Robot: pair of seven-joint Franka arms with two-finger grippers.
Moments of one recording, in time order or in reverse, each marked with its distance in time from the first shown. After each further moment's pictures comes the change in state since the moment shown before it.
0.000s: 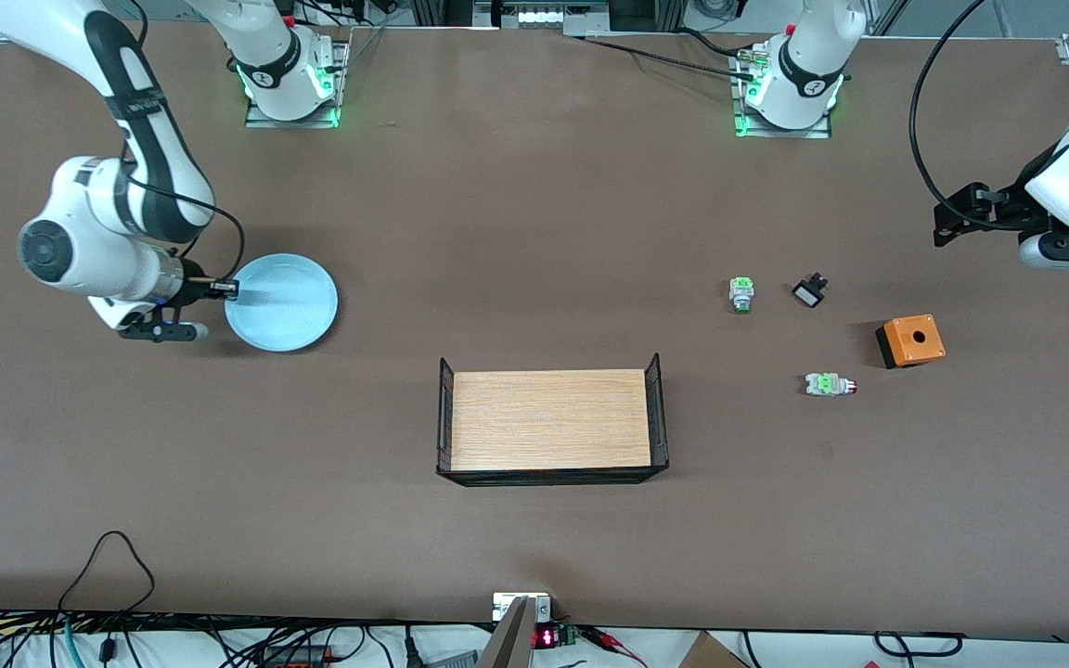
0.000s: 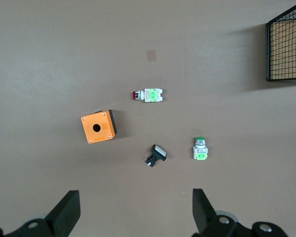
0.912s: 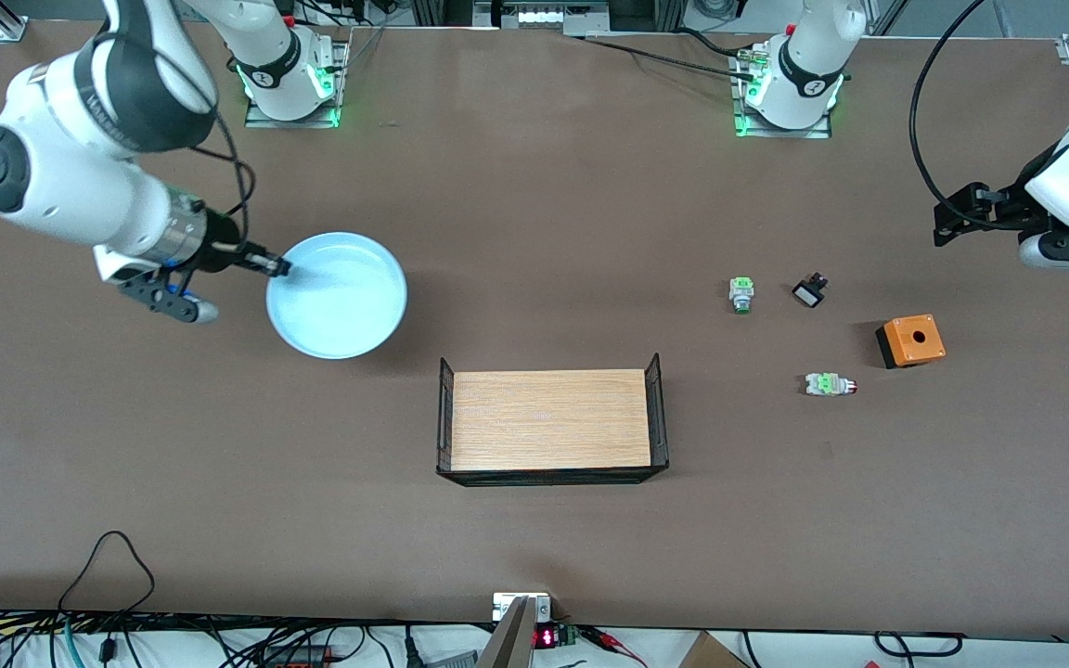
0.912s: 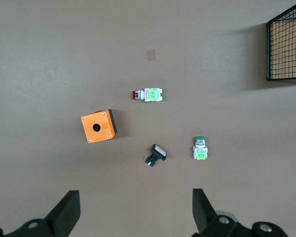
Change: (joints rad) left arm 0.000 0.000 0.000 0.000 0.000 -0.002 0.000; right arm 0.110 -0.158 0.187 0.283 0.198 -0.333 0.686
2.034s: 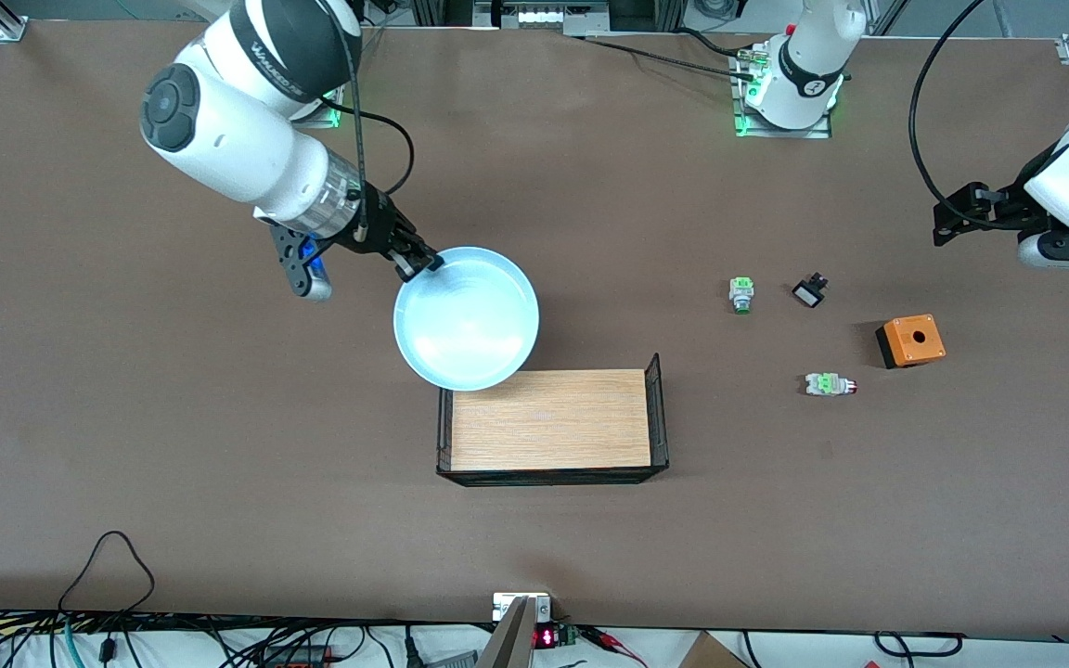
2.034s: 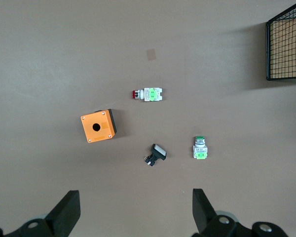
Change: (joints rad) left arm -0.001 0.000 0.000 0.000 0.000 -0.002 0.000; right arm 0.264 0.118 0.002 0.161 0.140 0.223 0.732
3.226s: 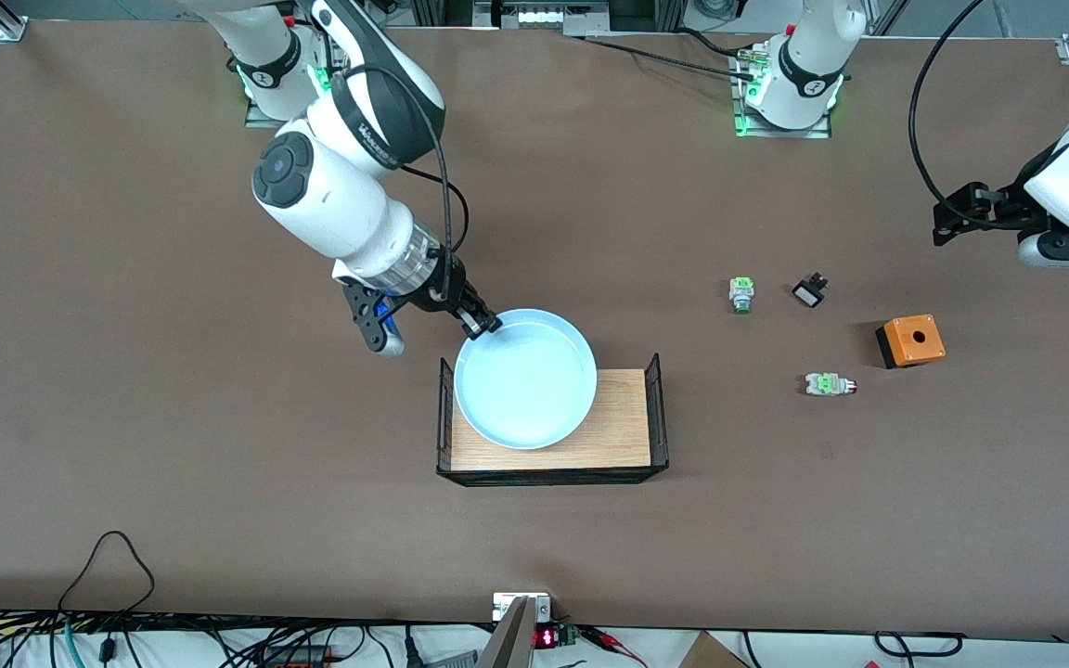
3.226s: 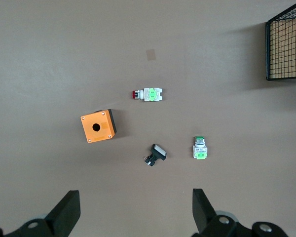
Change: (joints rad) left arm 0.000 0.000 0.000 0.001 0.000 0.000 0.000; right arm 0.090 0.246 -0.007 0.180 -0.082 0.215 0.008
